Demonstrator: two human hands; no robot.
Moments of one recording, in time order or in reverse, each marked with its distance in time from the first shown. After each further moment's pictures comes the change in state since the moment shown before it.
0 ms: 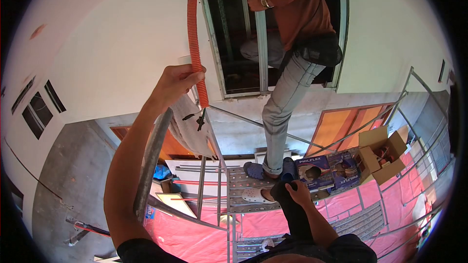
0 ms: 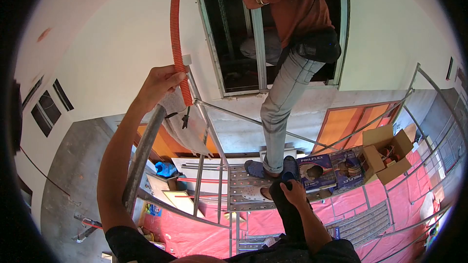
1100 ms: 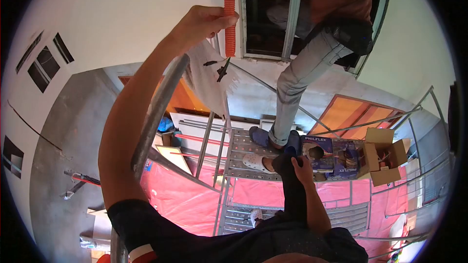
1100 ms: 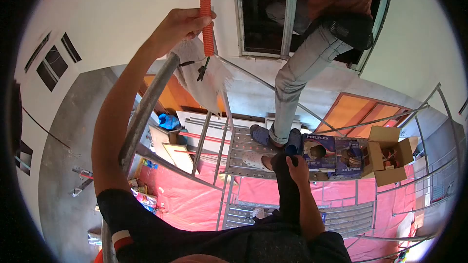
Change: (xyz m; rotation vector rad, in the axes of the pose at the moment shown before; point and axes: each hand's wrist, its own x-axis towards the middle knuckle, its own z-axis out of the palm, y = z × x) left_hand 0.001 -0.001 -0.002 0.126 -0.038 0.087; right_hand 0.002 0.001 -0.002 0.070 -0.015 -0.053
